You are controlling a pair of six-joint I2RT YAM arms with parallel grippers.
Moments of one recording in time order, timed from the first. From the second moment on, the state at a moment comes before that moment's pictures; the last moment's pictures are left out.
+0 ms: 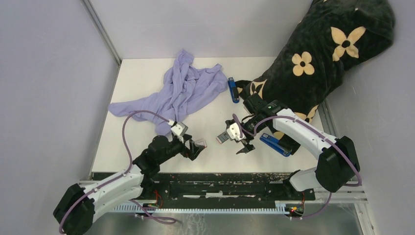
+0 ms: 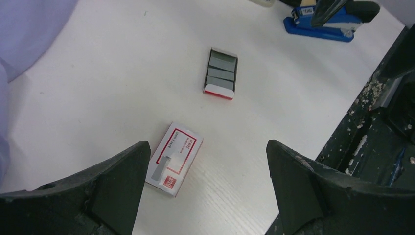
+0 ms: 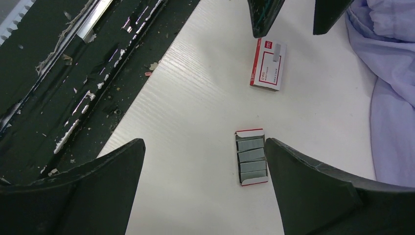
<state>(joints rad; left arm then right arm) -0.71 0.71 0.14 0.34 0.14 -0.23 0.58 1.41 1.07 -0.97 -0.91 -1.50</state>
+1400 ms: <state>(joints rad) -0.72 1.19 0.50 -0.18 -0.21 -0.67 0.59 1.42 1.07 -1.03 -0.90 -1.53</state>
